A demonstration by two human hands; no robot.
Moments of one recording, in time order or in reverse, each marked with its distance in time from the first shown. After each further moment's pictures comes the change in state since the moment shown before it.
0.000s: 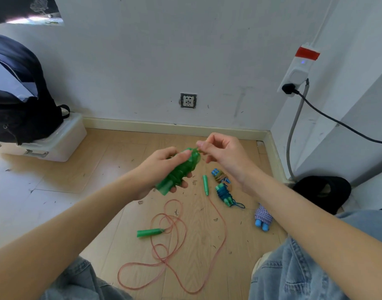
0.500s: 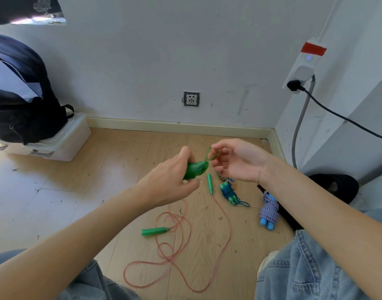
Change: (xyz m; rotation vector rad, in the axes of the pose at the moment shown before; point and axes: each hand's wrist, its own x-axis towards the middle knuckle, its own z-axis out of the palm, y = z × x) left_hand -0.004 -0.015 0.010 0.896 0.086 0.455; right_hand 0.011 -0.002 -0.020 0.517 -0.173 0.599
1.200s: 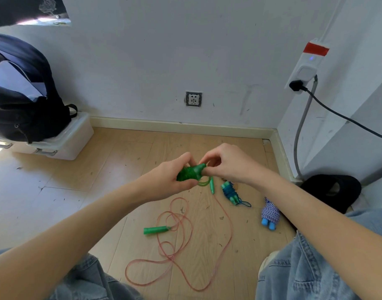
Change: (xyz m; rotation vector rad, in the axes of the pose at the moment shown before) left_hand -0.006 0.003 -0.013 -0.231 -0.190 -0.110; right_hand -0.004 0.014 0.020 -1.270 0.122 -0.467
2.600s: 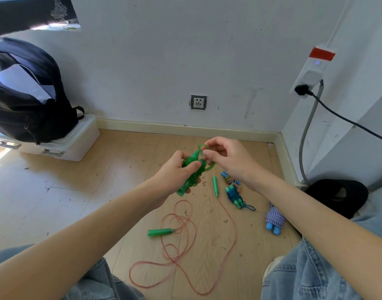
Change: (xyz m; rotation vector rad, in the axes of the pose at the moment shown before) left_hand 0.006 0.008 0.006 -0.627 0.228 -0.353; right_hand 0.005 -0.006 0.006 0.446 0.207 -0.032
